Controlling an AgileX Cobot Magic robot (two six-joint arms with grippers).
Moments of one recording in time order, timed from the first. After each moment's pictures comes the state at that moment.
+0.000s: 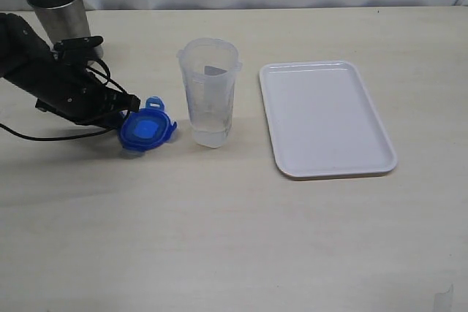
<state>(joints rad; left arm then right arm) -0.19 2.00 -1.05 -0.63 0.45 0.53 -0.03 0.01 0.00 -0.02 0.35 -0.06</state>
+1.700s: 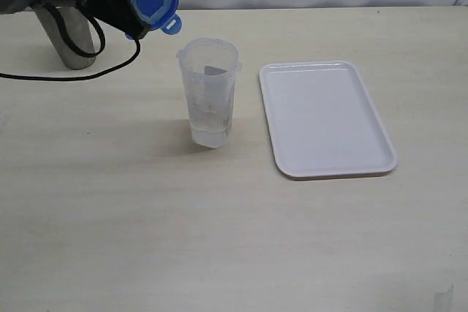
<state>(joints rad) -0.45 1.59 -1.08 0.83 0.17 -0.31 -0.03 0.01 0.00 -0.02 0.35 -0.06</state>
